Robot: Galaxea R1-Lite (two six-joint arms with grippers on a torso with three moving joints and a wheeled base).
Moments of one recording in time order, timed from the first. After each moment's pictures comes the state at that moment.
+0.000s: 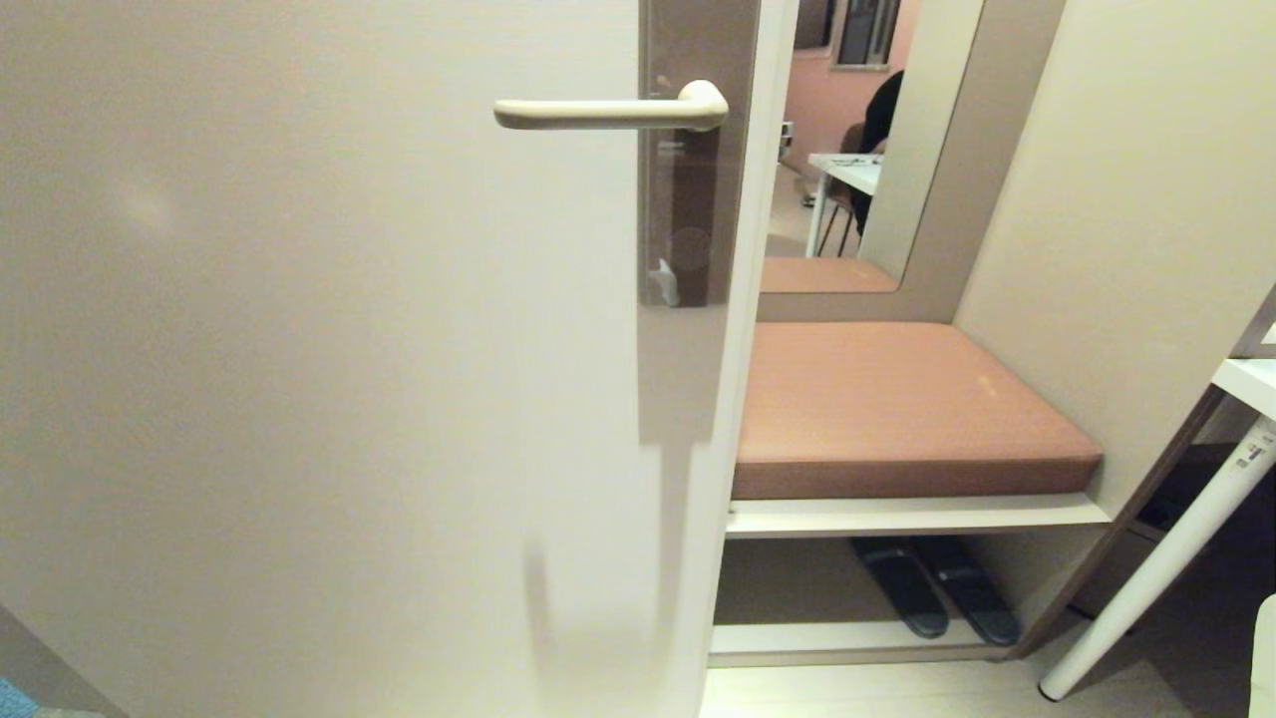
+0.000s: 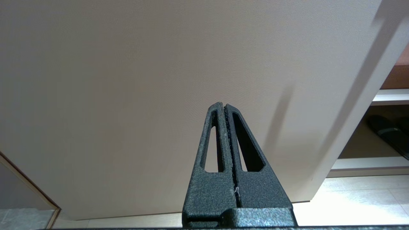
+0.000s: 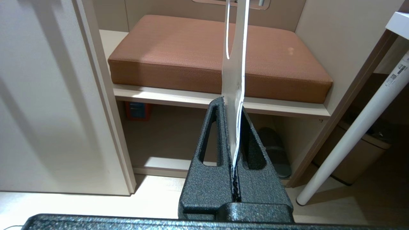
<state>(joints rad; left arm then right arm) 0.01 0.00 0.00 0.00 0.00 0.00 0.00 0.00 0.00 0.00 0.01 -0.05</state>
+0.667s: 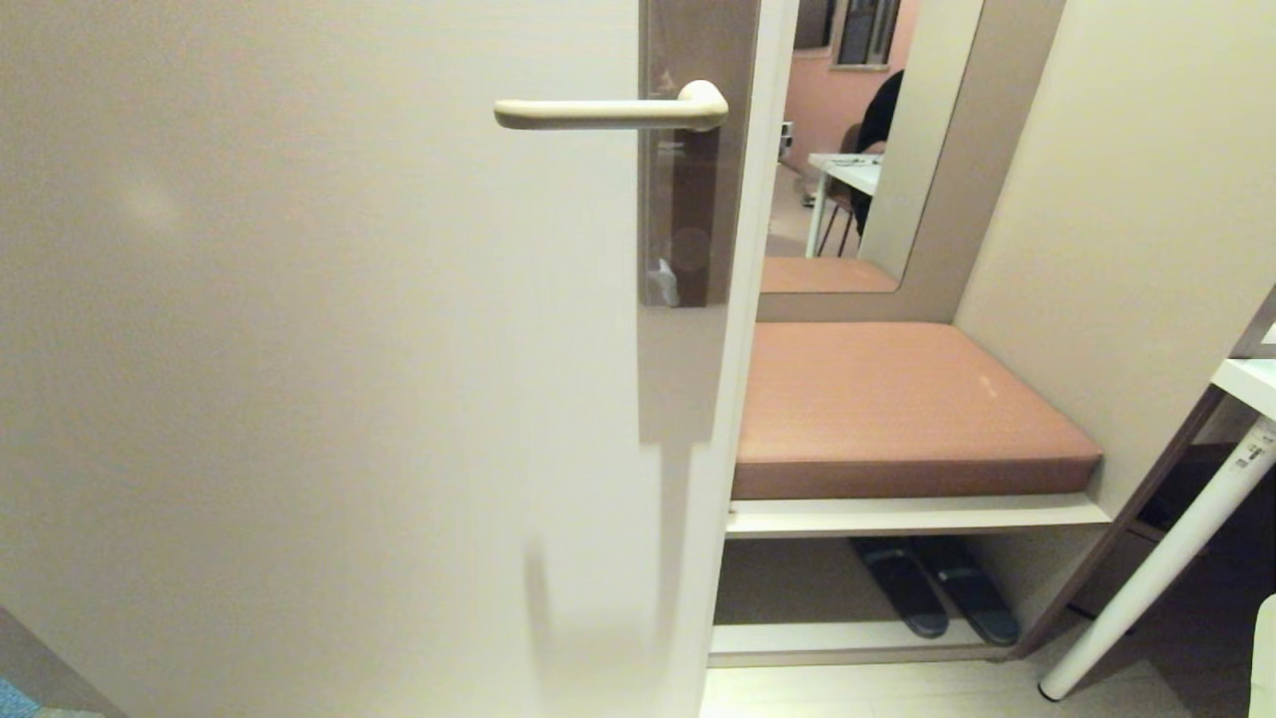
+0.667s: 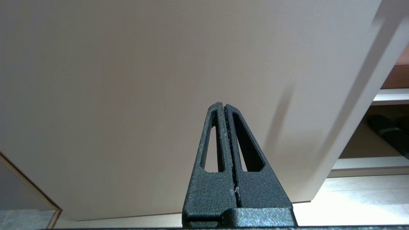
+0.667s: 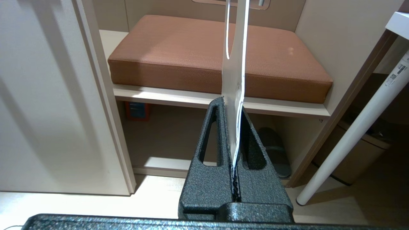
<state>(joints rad) 0.01 0.00 0.00 0.00 0.00 0.01 0.00 0.00 0.00 0.00 0.01 -0.05</state>
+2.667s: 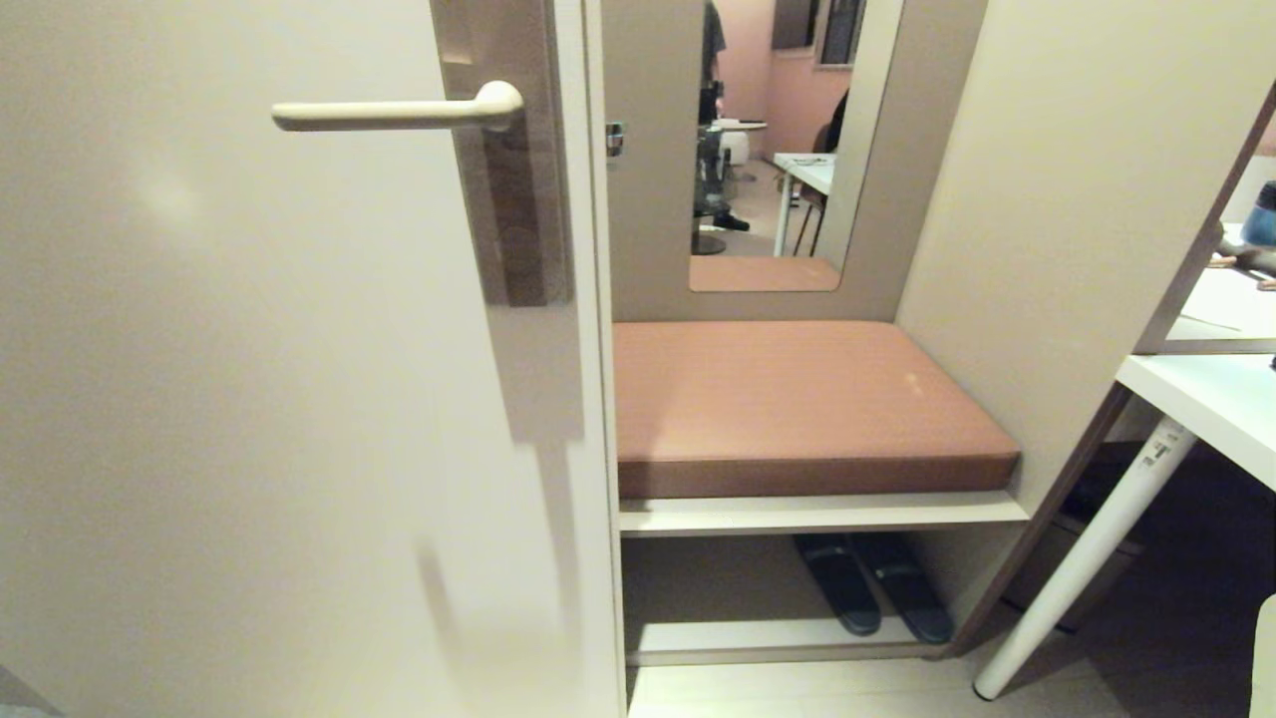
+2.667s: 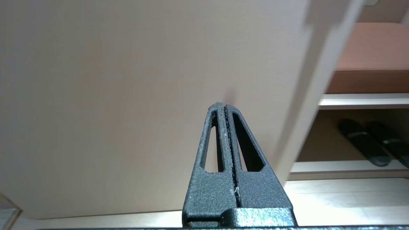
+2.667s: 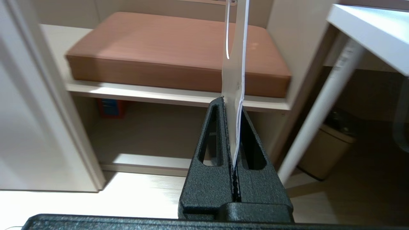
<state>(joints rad) 0.01 0.00 0.00 0.00 0.01 -0.02 0.00 0.00 0.00 0.00 0.01 -0.05</state>
